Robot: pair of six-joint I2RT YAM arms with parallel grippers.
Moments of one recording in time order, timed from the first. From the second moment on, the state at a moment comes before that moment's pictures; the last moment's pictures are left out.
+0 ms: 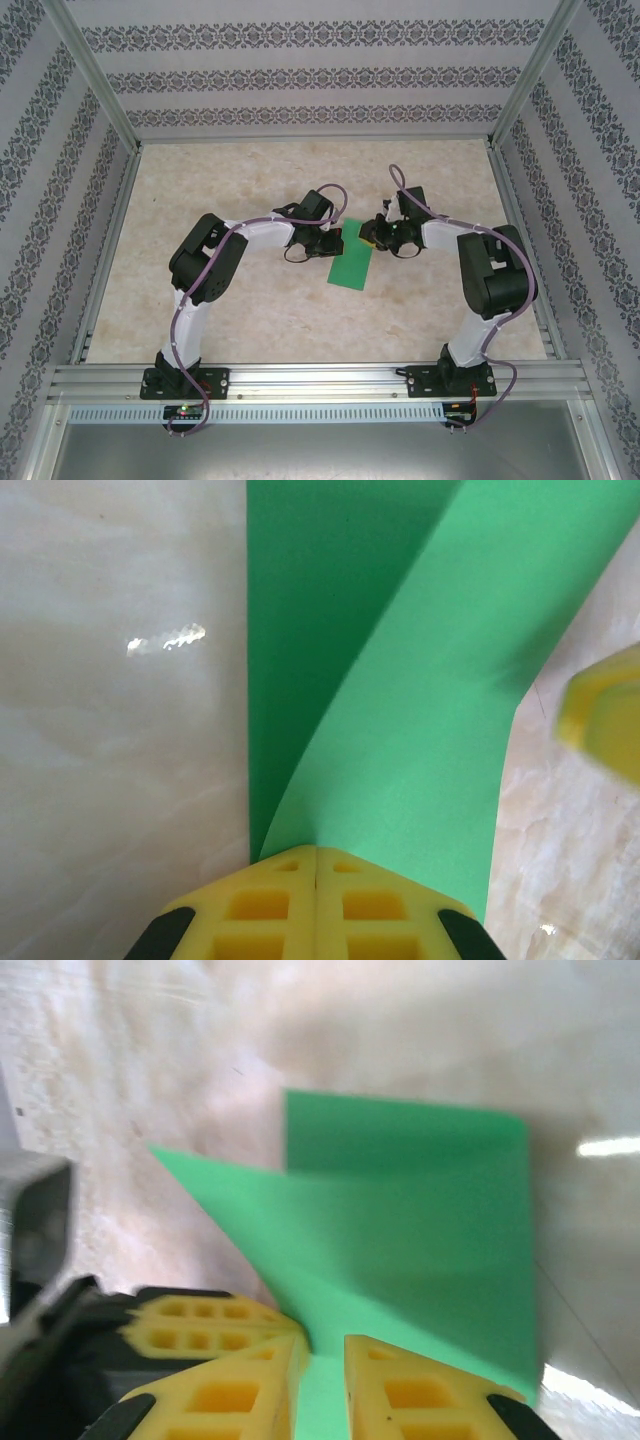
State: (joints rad) left arm -0.66 2.13 1.40 -0.30 0.44 -0.65; right arm 0.21 1.78 0.93 -0.13 -0.62 0.65
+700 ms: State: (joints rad) left arm -0.66 2.13 1.40 -0.30 0.44 -0.65; right arm 0.19 1.86 0.93 -0.08 -0.64 0.67
